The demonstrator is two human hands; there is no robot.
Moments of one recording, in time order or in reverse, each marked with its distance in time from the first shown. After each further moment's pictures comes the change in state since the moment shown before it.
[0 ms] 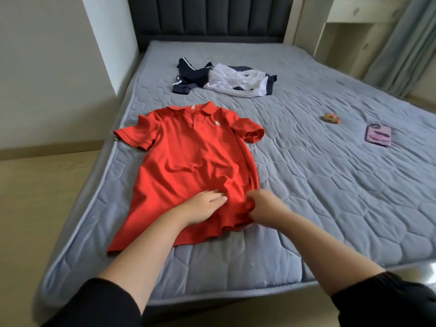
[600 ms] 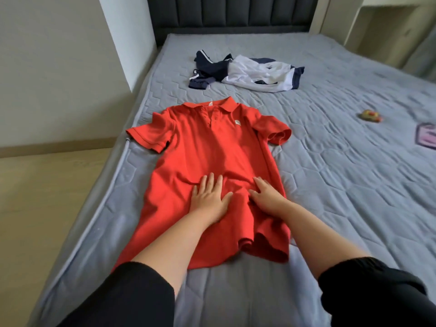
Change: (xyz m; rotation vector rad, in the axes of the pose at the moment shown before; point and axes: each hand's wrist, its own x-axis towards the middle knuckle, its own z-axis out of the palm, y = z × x) left_hand 0.075 -0.064 0.003 0.407 0.228 -0.312; right_hand 0.124 0.006 0.041 0.160 -0.063 0.102
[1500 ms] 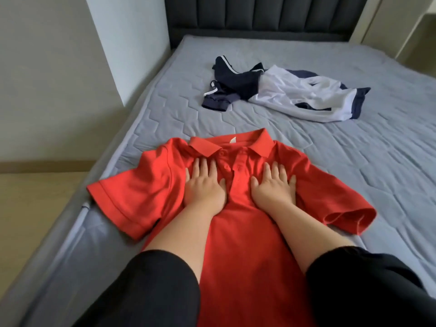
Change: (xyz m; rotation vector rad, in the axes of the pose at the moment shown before) left_hand 0.279 -0.066 -0.044 0.100 0.341 -0.159; right_hand 0.300 -0.051 -0.020 -0.353 0.314 0.072
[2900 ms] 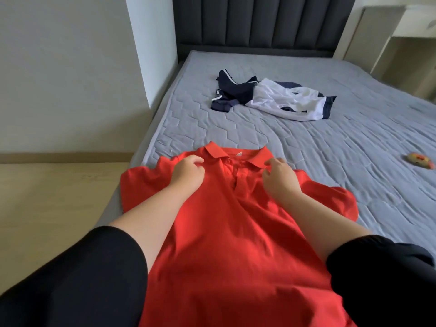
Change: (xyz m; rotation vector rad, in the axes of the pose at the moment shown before) left_hand -0.132 -0.052 -0.122 -0.827 -0.006 -0.177; right_hand -0.164 0.008 -0.094 0.326 0.221 -0.150
